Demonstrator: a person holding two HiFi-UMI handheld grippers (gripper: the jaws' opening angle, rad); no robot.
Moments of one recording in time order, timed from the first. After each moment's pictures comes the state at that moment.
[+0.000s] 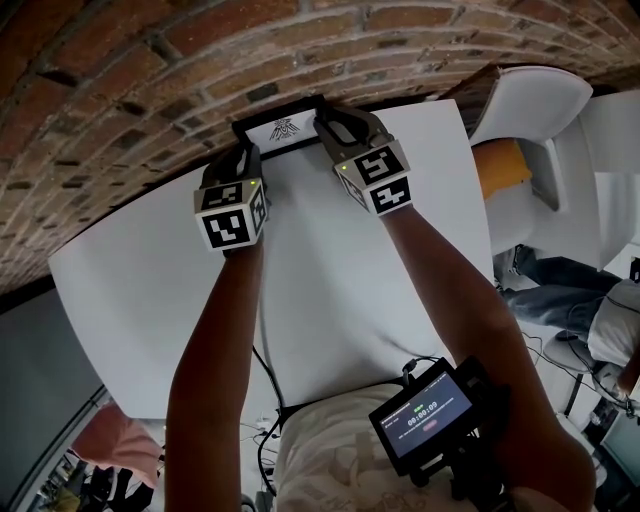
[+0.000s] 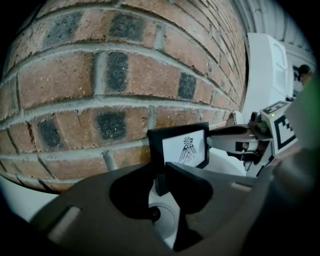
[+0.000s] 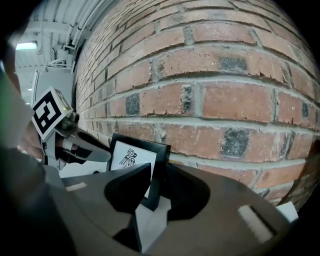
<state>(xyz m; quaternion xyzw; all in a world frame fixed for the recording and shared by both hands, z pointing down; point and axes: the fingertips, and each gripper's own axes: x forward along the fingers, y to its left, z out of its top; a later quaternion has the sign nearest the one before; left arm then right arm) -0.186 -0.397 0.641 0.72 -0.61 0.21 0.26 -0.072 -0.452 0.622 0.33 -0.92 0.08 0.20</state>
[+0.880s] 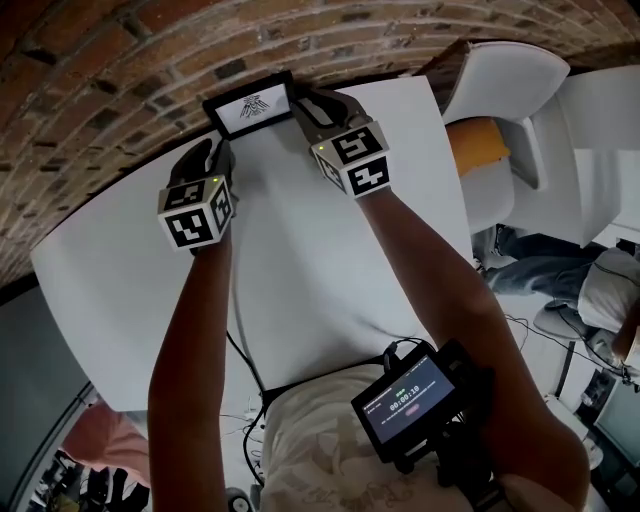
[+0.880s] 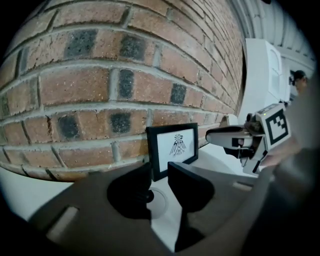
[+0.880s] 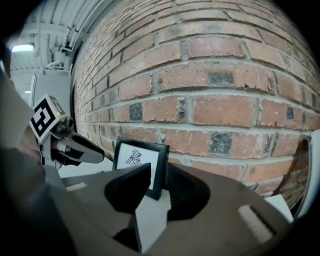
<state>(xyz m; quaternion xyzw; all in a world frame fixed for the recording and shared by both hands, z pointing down) -0.187 -0.364 0.632 0.72 -0.61 0.20 0.26 -0.057 -0.435 0.609 0.34 -0.91 0.10 0.20</state>
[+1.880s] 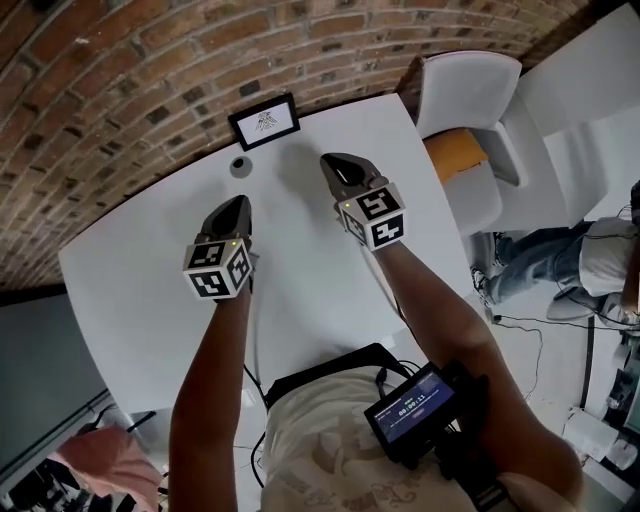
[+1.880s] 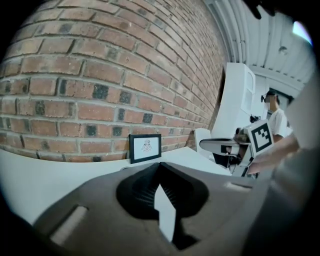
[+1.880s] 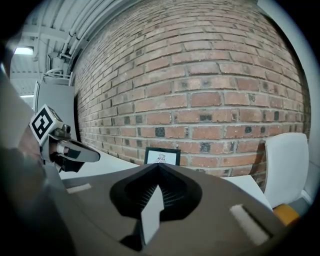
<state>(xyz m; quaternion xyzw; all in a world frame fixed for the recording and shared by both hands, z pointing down) -0.152 -0.226 0.557 0.78 -0.56 0.12 0.25 -0.010 -0.298 0.538 0.38 -0.91 0.10 0.16</state>
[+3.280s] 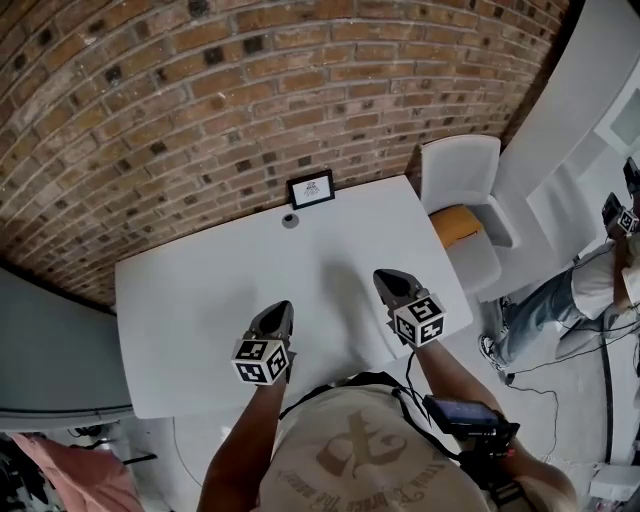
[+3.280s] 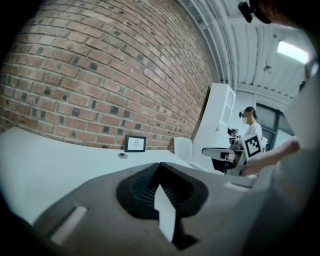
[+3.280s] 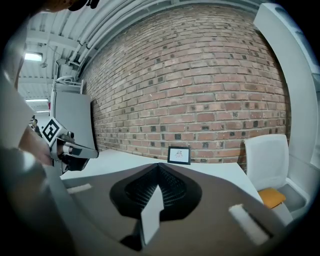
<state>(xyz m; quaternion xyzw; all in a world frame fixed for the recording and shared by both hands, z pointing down) -0.146 -0.016 0.500 0.80 -0.54 0.04 0.24 0.043 -0.093 0.484 0.37 -0.91 0.10 0.14</state>
